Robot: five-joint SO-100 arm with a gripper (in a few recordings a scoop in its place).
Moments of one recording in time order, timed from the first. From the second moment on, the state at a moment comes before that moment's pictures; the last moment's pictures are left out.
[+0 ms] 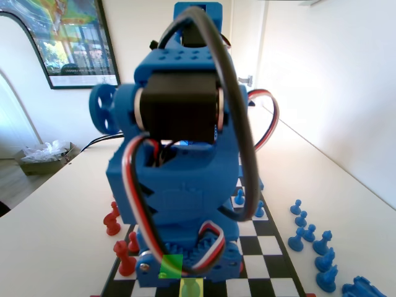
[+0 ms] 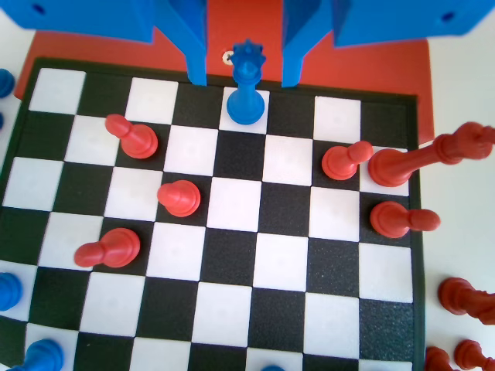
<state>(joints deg) 3.9 43.1 53.1 76.6 -99.6</state>
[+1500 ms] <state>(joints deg) 4.2 41.5 51.2 79.5 -102.4</state>
